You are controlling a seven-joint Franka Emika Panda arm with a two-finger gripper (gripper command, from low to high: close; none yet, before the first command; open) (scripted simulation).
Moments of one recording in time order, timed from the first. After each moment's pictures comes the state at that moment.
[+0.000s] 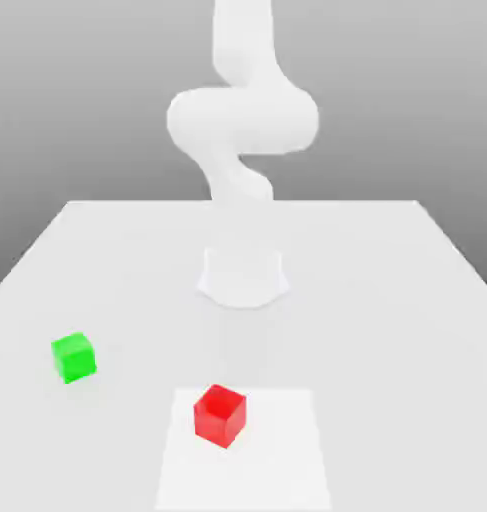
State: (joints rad) arm 0.07 -0.74 -0.07 -2.33 0.05 2.33 0.69
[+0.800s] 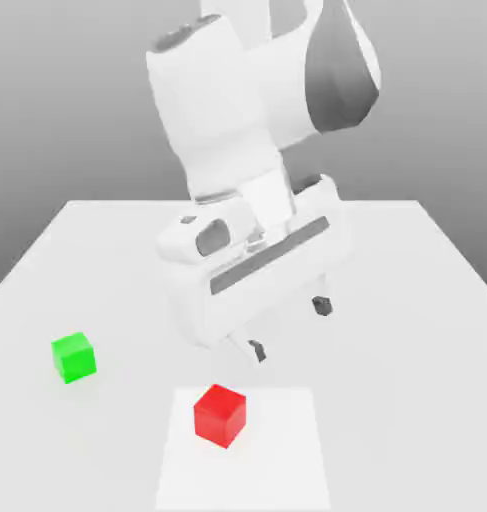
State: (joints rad) arm 0.47 -0.10 -0.44 -2.59 0.48 2.54 -0.27
